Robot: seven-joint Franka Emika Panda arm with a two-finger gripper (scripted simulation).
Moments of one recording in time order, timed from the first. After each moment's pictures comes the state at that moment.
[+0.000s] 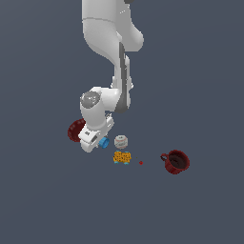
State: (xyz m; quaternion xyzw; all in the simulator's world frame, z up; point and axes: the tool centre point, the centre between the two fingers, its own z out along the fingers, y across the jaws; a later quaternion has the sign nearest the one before) arm -0.026 -0.110 0.038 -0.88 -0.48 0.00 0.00
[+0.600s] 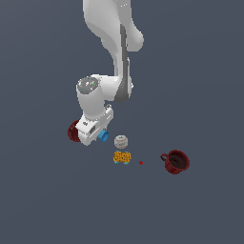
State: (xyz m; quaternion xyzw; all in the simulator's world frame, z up) arm -0.035 -0.109 0.089 -0.88 -0.48 0.00 0.00
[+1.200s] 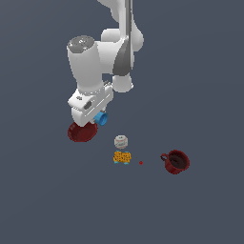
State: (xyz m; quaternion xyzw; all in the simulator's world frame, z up) arm -0.055 -0.106 0.198 -0.88 -0.48 0.00 0.00
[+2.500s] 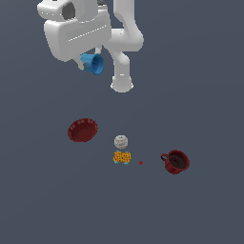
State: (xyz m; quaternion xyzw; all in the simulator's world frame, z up) arm -0.087 -0.100 0.421 -0.88 -0.48 0.00 0.00
